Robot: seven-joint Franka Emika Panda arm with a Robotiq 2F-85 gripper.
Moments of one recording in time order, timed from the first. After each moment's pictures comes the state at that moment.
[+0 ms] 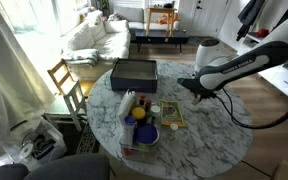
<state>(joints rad) 0.04 0.45 -0.26 -1.98 -0.21 2.43 1.41</state>
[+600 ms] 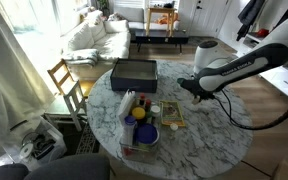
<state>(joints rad) 0.05 0.45 -0.26 -1.98 -0.23 2.43 1.46</state>
